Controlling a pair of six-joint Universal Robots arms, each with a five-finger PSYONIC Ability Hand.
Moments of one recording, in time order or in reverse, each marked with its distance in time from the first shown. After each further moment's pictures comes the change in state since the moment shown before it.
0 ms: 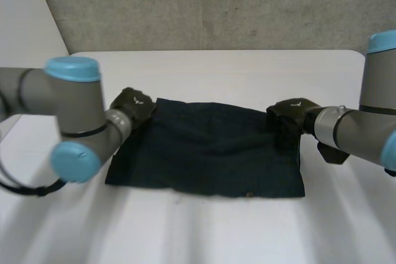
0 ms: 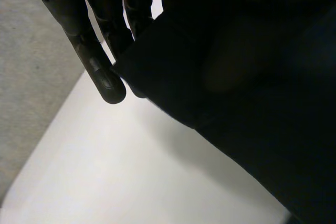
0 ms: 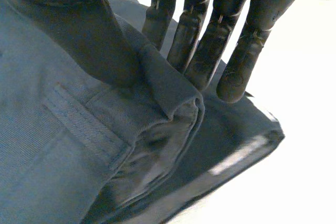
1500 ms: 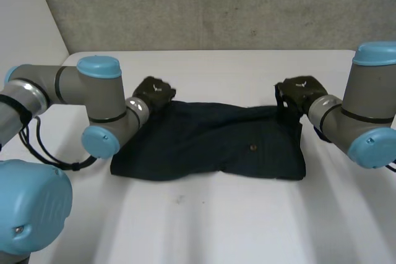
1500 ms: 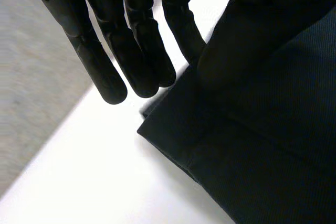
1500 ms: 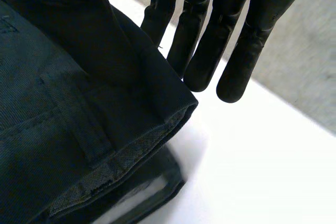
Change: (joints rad) left arm 0.006 -0.361 0.520 -0.039 0.142 -0.114; right arm 0.011 0.119 -0.076 -0.338 0.155 -0.001; left_hand -0.012 0.023 0.019 0.027 0.029; right_hand 0.000 0.000 0.000 0.000 0.000
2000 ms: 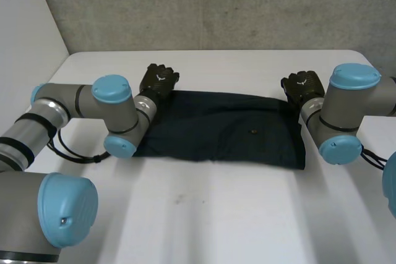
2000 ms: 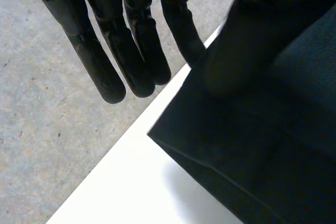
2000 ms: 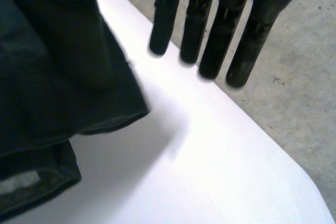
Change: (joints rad) left arm -0.001 -0.246 0.246 0.264 0.003 -0.082; right arm -0.001 0.264 -0.200 -0.199 0.140 -0.142; left_hand -0.199 -0.225 -0.216 -0.228 -0.196; right_hand -0.429 -0.555 -0.551 -0.544 -0.483
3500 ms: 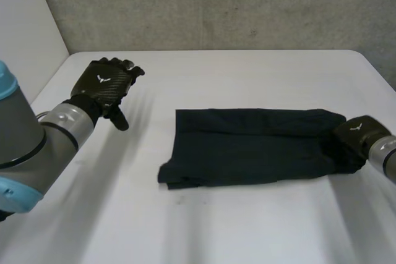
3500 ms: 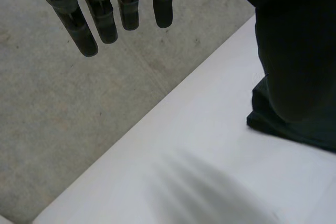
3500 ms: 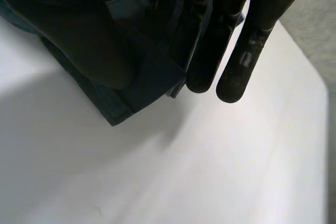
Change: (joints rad) left arm 0.122 1.067 -1.261 0.093 0.045 -0.091; right arm -0.265 -0.553 0.720 0.195 -0.139 -0.309; left_hand -0.684 -0.747 -0.733 -0.744 -0.747; right_hand 0.396 0.551 0.542 0.543 0.464
